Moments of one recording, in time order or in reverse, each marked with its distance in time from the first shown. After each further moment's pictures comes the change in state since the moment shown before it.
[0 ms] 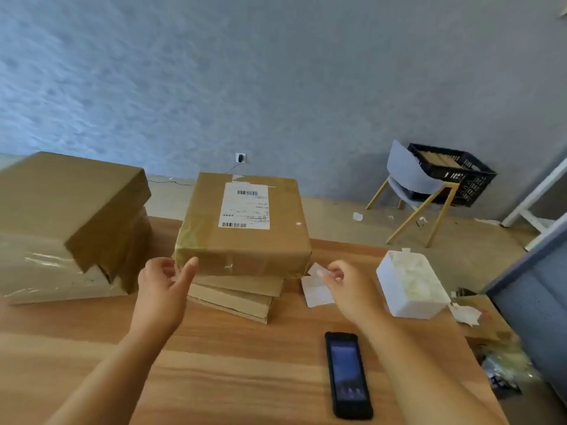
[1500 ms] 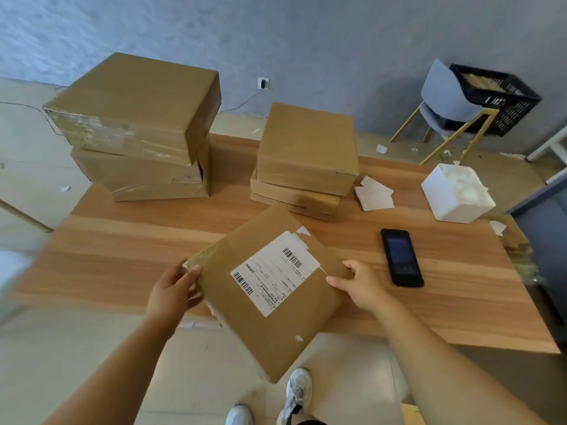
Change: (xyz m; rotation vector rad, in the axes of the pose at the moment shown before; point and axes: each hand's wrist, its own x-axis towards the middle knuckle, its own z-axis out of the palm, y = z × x) left_hand -0.092 -0.205 -0.136 -0.563 -0.242 -0.464; right_hand -0.177 -0.033 0.149 0.323 -0.295 0.402
